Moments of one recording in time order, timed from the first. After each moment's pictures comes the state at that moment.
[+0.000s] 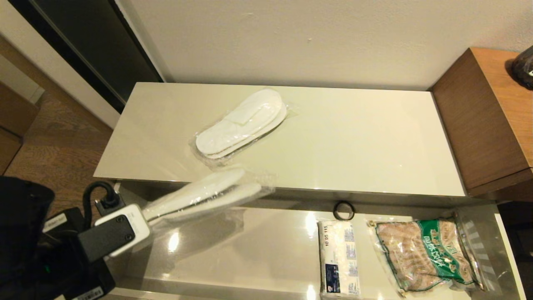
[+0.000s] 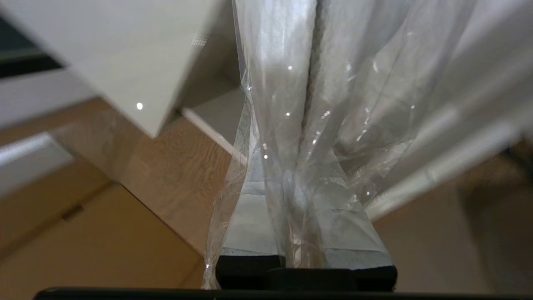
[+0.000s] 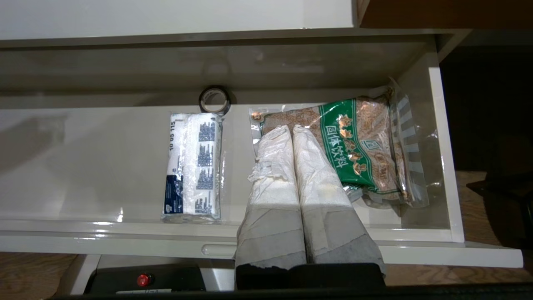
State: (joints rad) left arm -0.62 1.13 -0.66 0.20 0.51 0.74; right arm 0.00 0.02 -0.01 0.02 -0.01 0.02
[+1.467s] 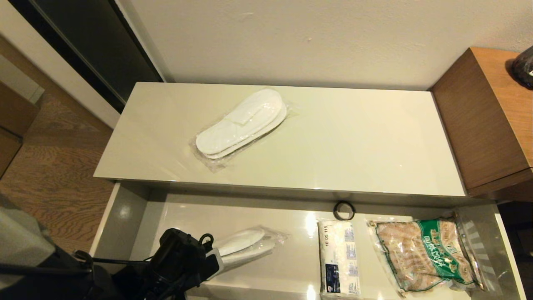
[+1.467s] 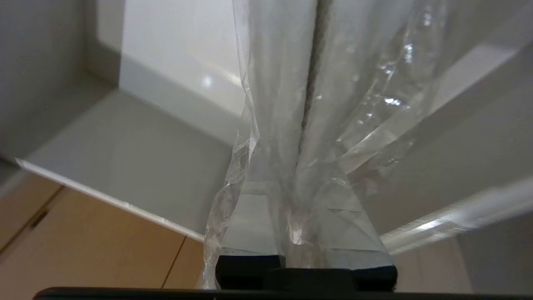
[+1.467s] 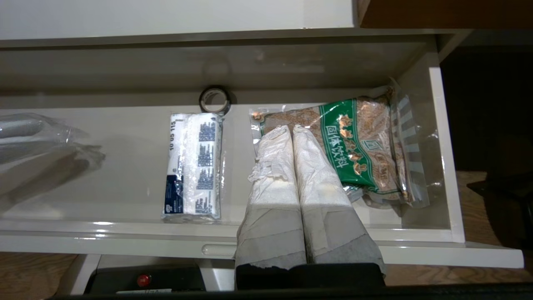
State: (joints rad) left arm -0.64 1.81 -0.42 -0.38 0.56 0.65; right arm 0.00 0.02 -0.01 0.02 -0.01 0.02
